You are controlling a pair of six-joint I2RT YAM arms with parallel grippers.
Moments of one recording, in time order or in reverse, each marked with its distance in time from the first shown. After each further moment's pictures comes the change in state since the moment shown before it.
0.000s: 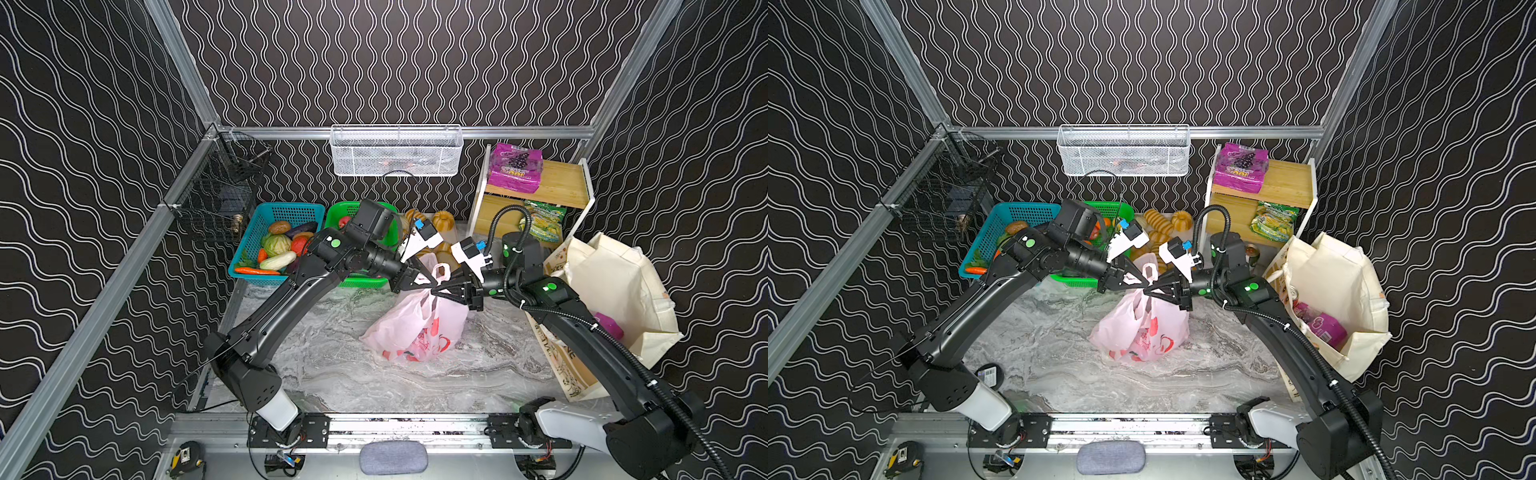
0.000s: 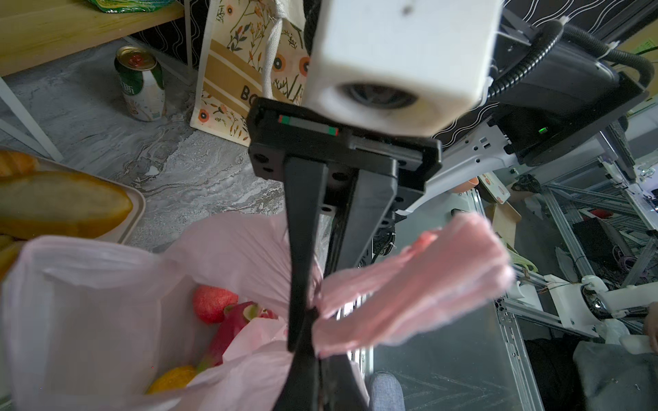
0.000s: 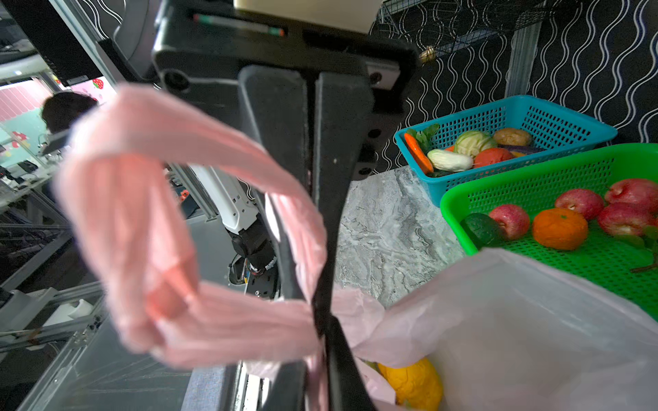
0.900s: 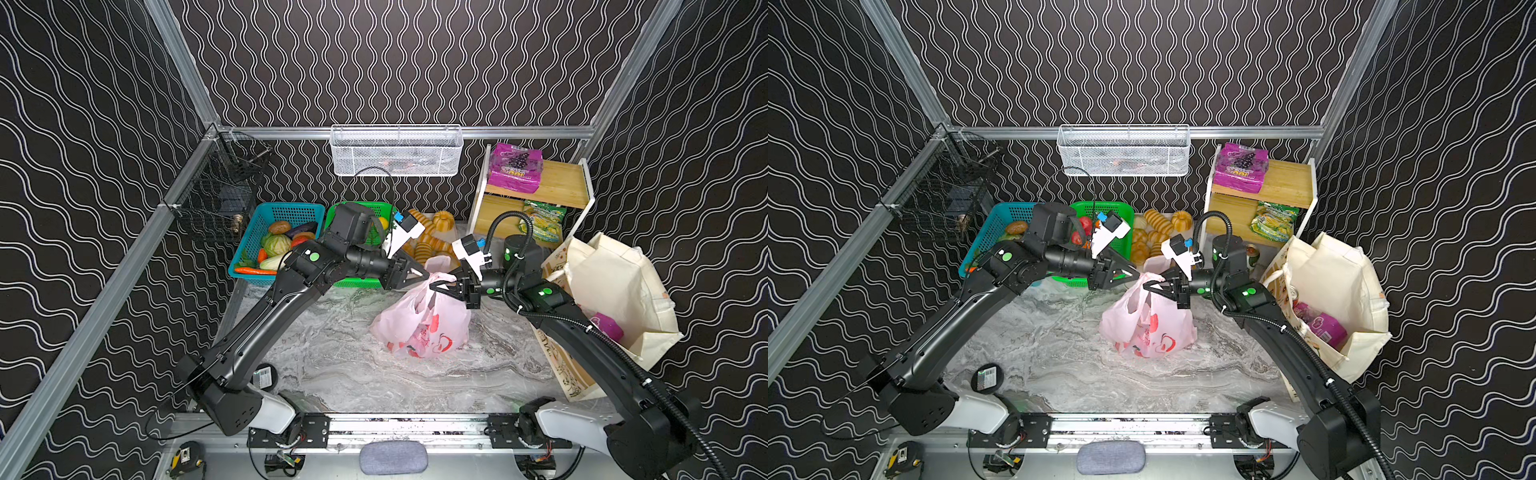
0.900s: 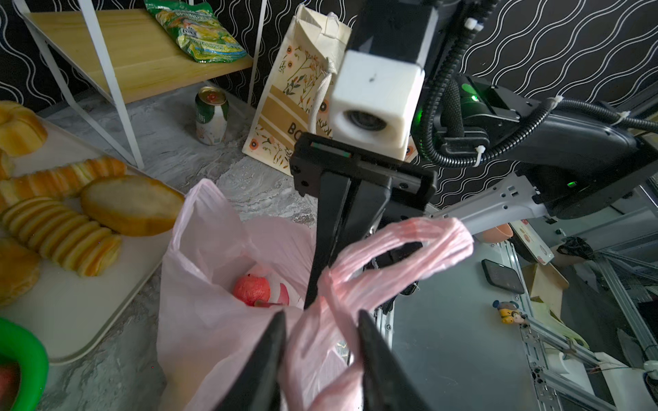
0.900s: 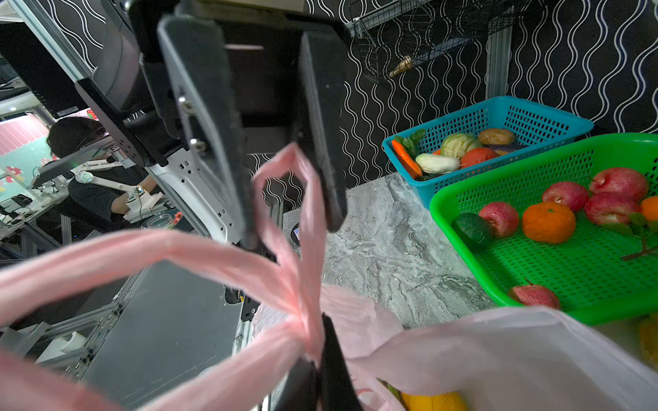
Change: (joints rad) left arm 0.047 -0.147 -0.166 0.215 -0.107 -0.173; right arm -0.006 -0.005 -0.068 0.170 0.030 0.140
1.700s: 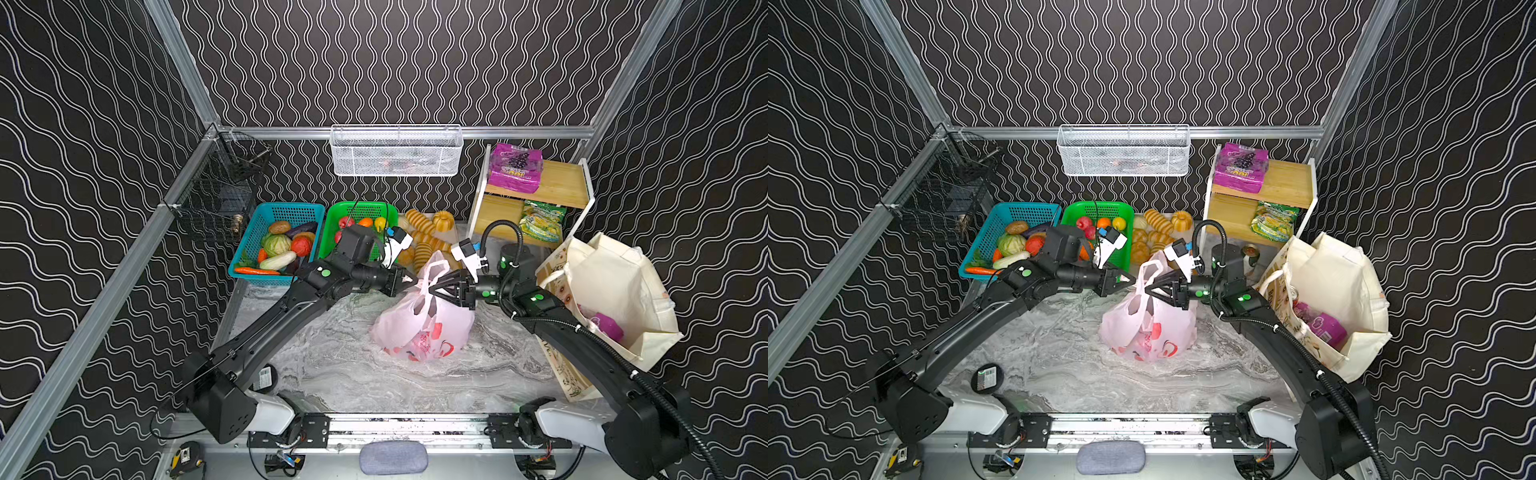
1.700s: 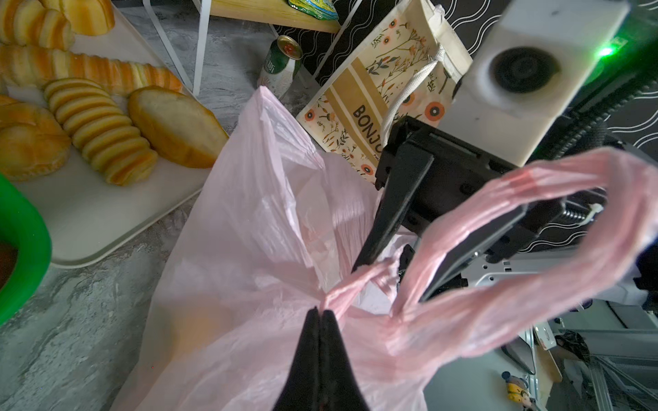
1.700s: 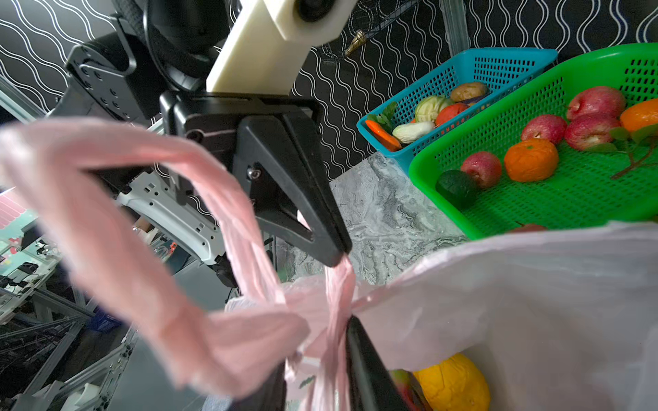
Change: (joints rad) left arm 0.003 -0.054 -0.305 0.229 -0.161 -0.278; right arm -0.020 0.012 -0.126 0.143 0.062 0.192
